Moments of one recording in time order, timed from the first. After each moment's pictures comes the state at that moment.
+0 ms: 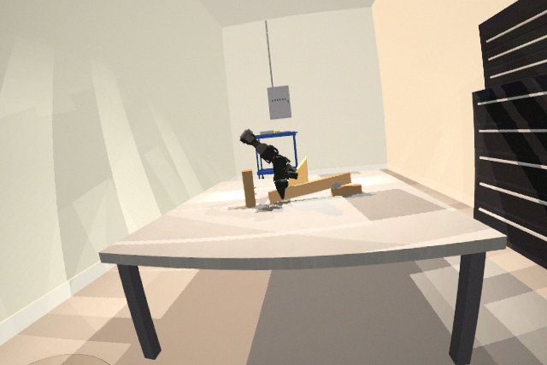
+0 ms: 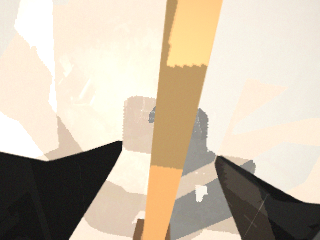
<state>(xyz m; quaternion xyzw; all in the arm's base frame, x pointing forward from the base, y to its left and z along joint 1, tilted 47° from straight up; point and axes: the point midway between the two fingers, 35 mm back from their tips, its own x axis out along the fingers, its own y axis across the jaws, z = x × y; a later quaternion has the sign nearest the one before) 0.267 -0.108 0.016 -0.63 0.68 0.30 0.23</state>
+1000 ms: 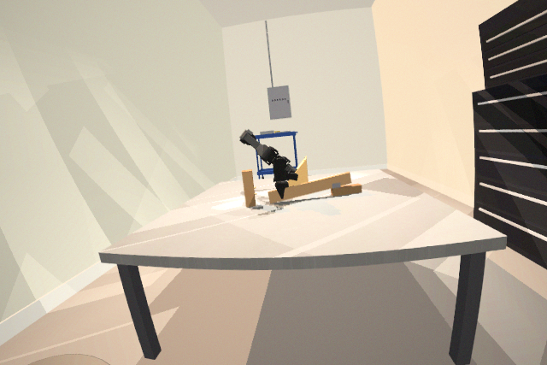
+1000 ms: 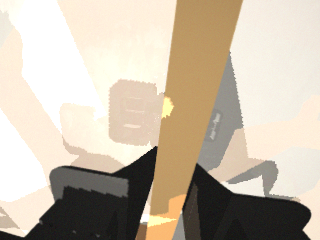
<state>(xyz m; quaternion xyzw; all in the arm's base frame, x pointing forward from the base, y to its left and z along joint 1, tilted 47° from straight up) 0.263 -0.113 0.011 -0.63 0.68 0.31 0.23</state>
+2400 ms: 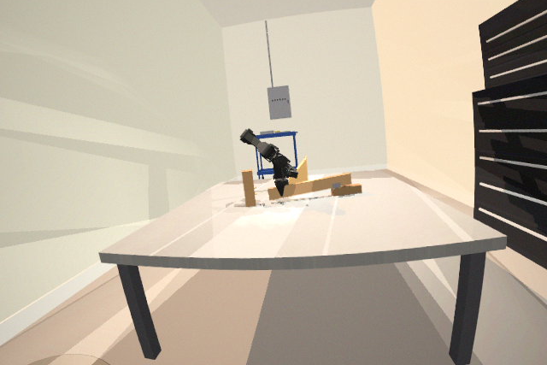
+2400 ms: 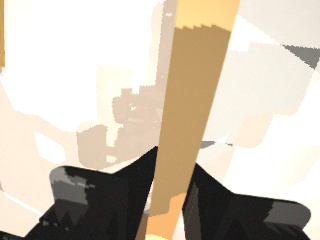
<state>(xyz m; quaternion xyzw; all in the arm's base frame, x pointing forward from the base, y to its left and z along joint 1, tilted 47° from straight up) 0.264 -0.103 0.021 -0.63 0.68 0.30 0.22</state>
